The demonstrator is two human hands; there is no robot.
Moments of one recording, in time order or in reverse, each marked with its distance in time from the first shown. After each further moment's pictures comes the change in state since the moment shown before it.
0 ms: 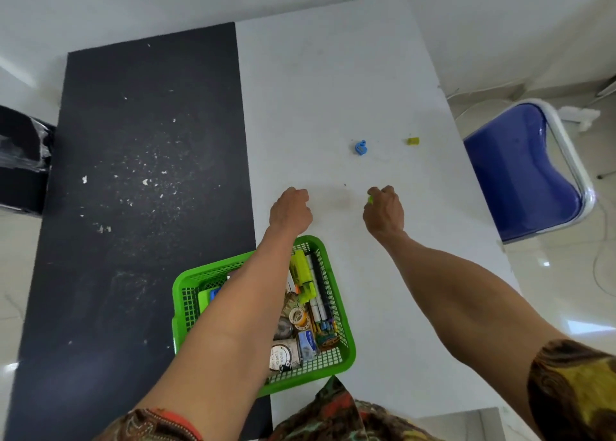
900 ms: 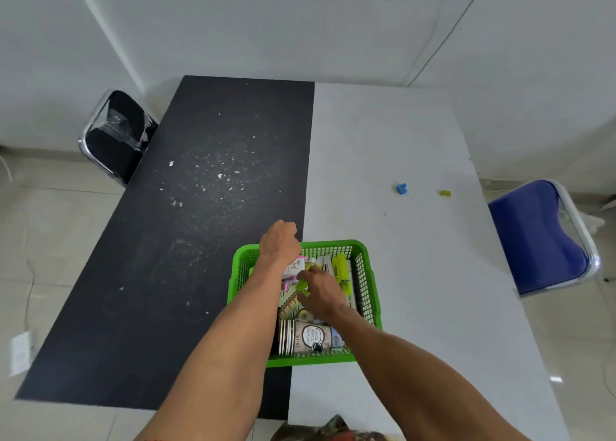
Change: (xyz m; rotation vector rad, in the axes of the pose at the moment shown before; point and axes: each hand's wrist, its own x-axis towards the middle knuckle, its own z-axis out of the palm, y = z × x) left_hand -0.145 -0.118 -0.033 -0.065 0.238 -0.153; right_hand -0.231 -0.133 0.058 -0.028 -0.318 -0.645
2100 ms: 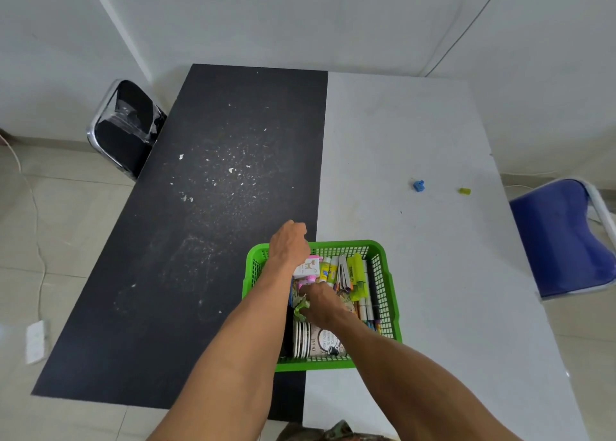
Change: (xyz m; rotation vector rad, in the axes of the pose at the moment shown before) left_hand 0.011 -0.021 0.004 -0.014 -0.035 0.020; right_hand 0.018 -0.014 0.036 0.006 -0.224 0.083
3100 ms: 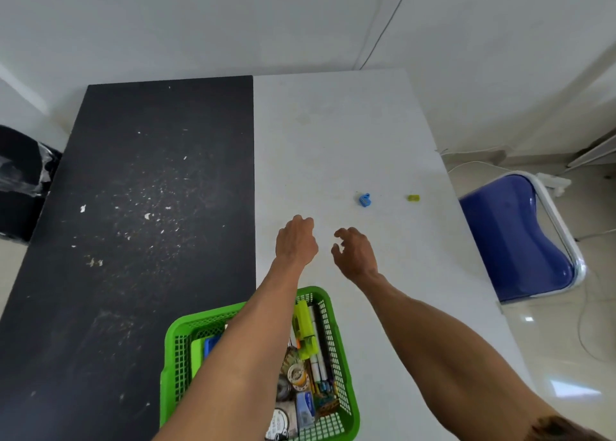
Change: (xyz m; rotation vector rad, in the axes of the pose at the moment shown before) left_hand 0.141 0.155 0.052 0.082 -0.091 0.188; right_hand 0.091 0.199 -0.160 0.161 0.530 0.272
